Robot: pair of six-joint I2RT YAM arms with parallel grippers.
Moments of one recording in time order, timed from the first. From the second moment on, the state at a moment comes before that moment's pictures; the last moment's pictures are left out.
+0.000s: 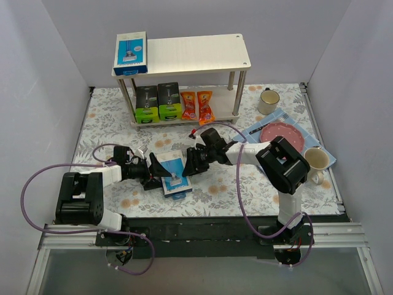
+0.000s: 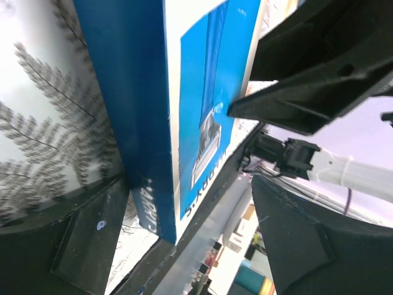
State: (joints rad) left arm -0.02 1.45 0.49 -0.15 0.92 -0.55; right arm 0.77 1.95 1.08 0.03 -0.59 0.56
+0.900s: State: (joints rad) left arm -0.07 1.53 0.36 0.39 1.00 -0.78; right arm 0.70 1.85 0.92 0.09 -0.70 0.46
